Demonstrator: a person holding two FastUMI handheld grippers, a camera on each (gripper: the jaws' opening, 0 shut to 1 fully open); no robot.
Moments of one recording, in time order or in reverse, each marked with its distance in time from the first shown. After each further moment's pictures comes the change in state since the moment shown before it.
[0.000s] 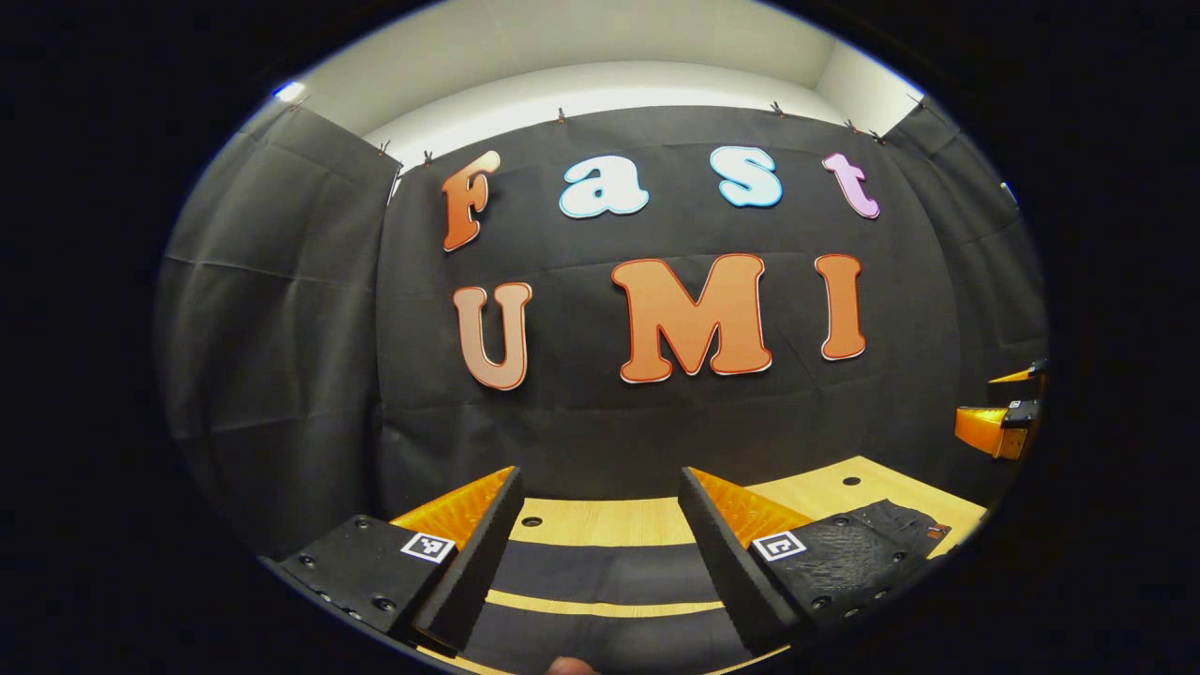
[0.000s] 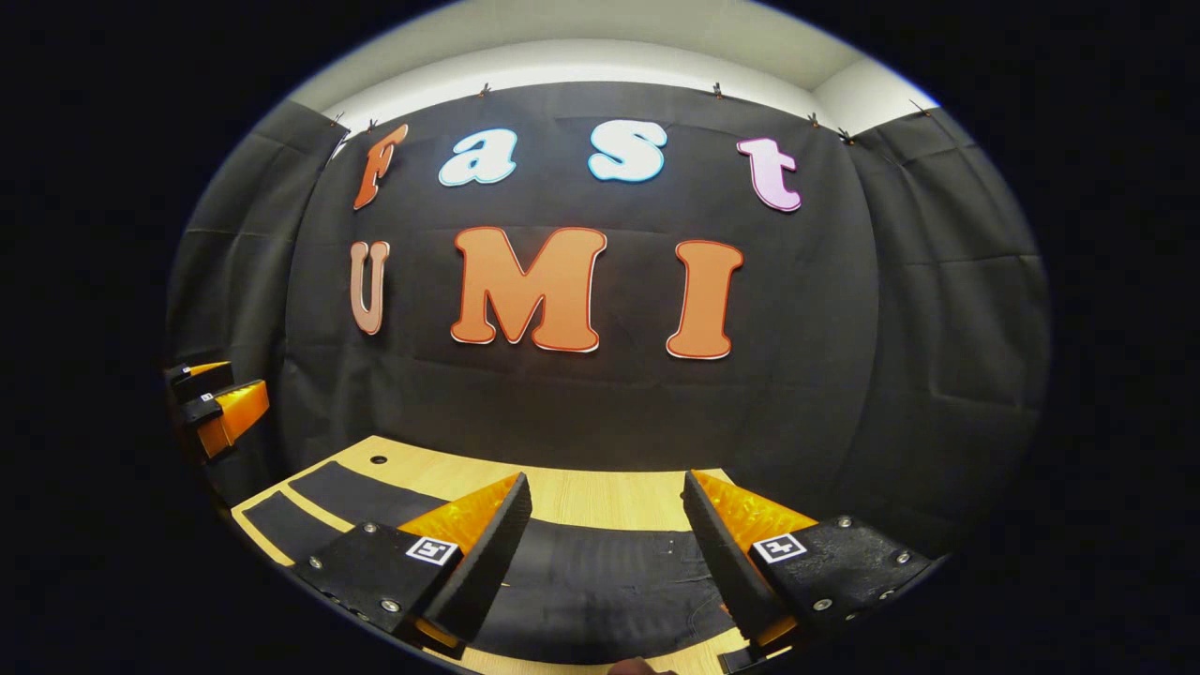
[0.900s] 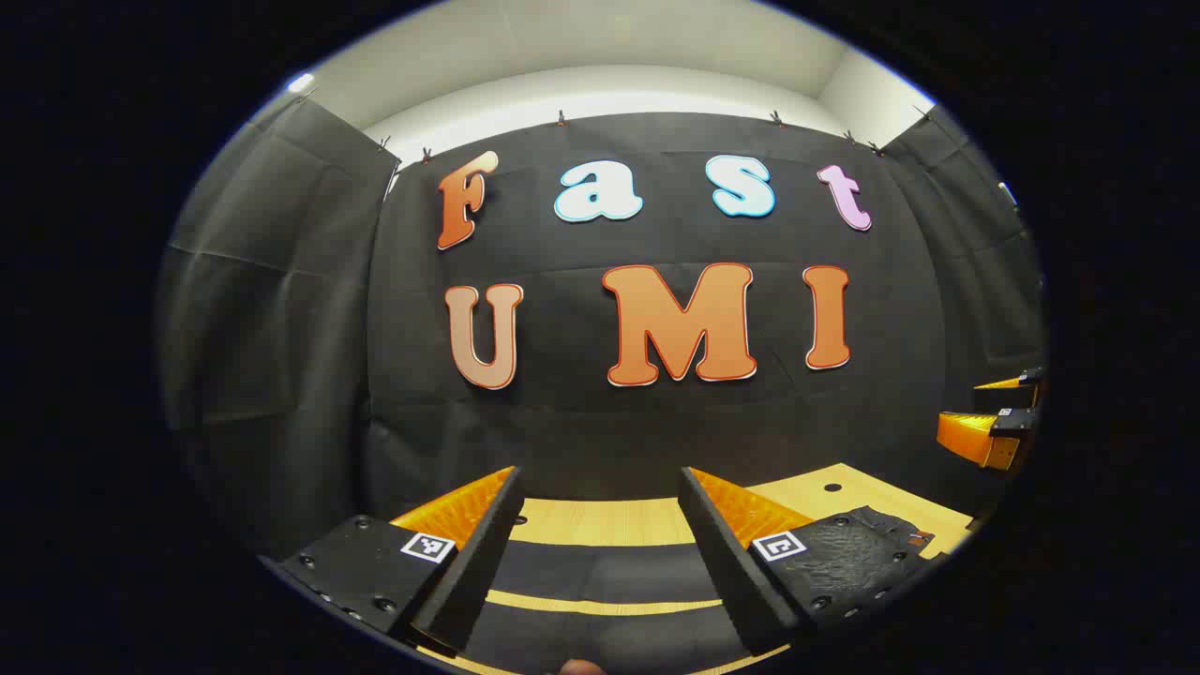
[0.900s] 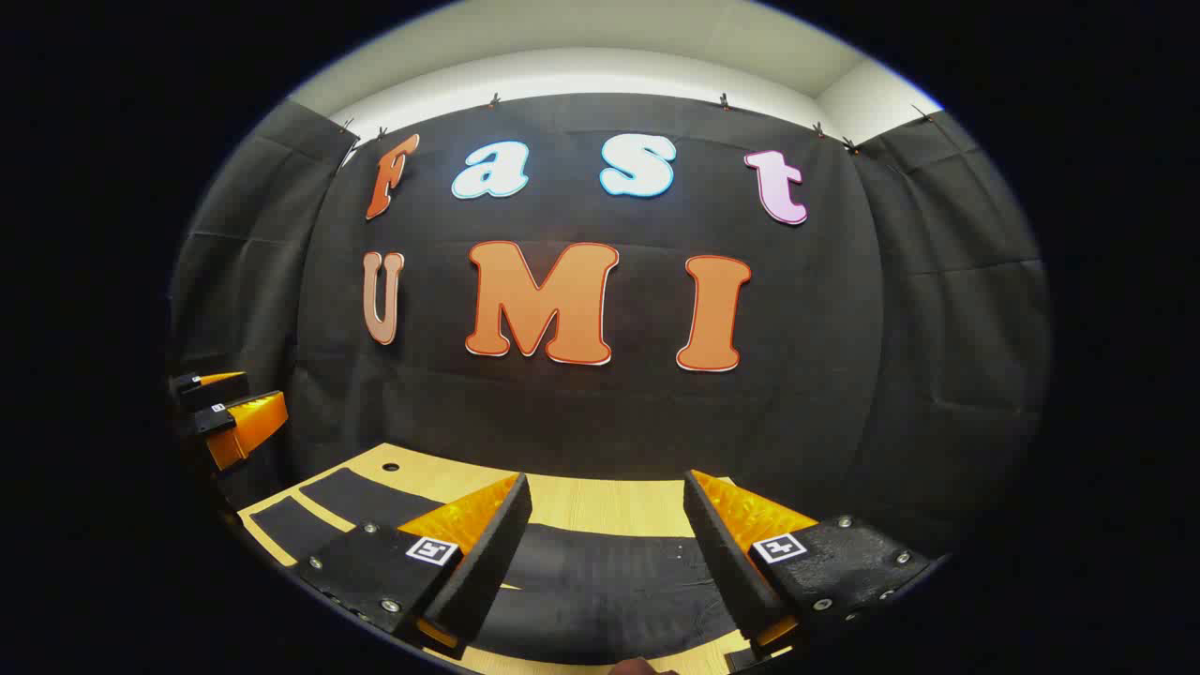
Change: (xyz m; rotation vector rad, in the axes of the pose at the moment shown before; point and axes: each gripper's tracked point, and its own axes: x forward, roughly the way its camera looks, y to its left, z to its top) left arm -0.014 -0.004 0.007 -0.026 -0.007 -0.034; right arm -0.015 0.015 0.015 -0.015 -0.039 0.018
